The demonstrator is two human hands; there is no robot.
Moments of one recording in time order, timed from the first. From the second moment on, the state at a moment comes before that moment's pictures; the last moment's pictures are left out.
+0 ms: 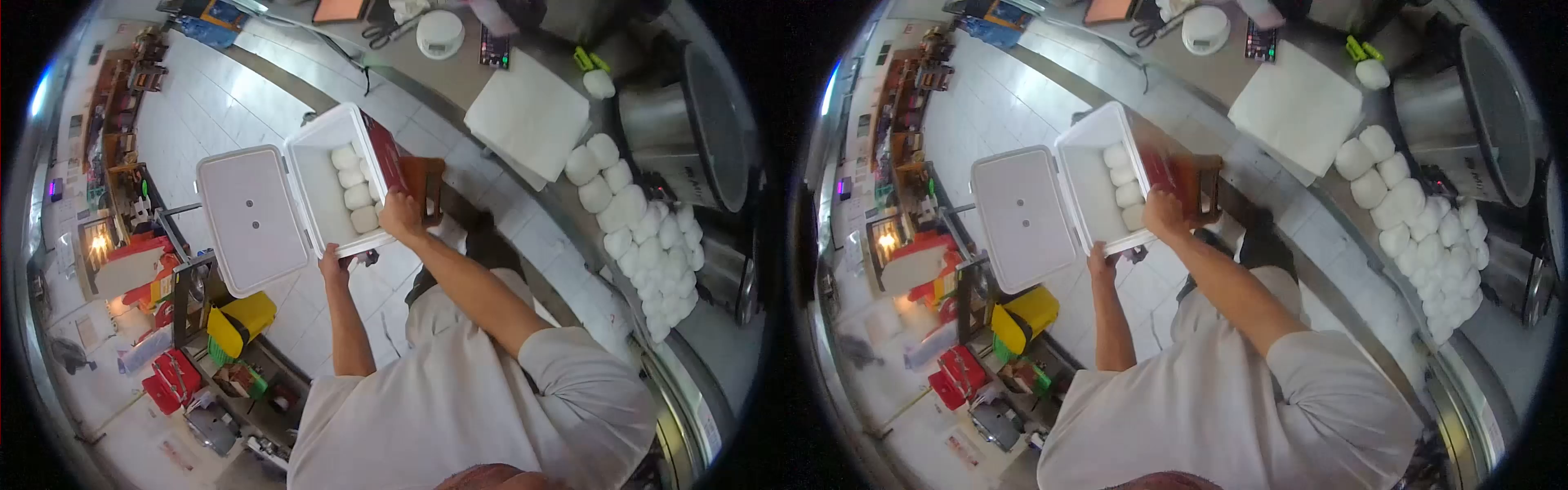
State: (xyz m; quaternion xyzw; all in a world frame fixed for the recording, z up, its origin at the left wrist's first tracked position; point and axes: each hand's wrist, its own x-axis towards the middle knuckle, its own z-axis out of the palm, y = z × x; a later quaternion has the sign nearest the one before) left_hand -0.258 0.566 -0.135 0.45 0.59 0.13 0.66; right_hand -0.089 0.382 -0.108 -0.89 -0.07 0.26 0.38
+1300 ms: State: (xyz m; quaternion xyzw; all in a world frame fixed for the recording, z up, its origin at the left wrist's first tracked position) left_hand -0.269 0.280 -0.144 0.36 0.58 0.12 0.73; right_hand -0.080 0.106 -0.086 -0.92 -0.10 0.28 0.26
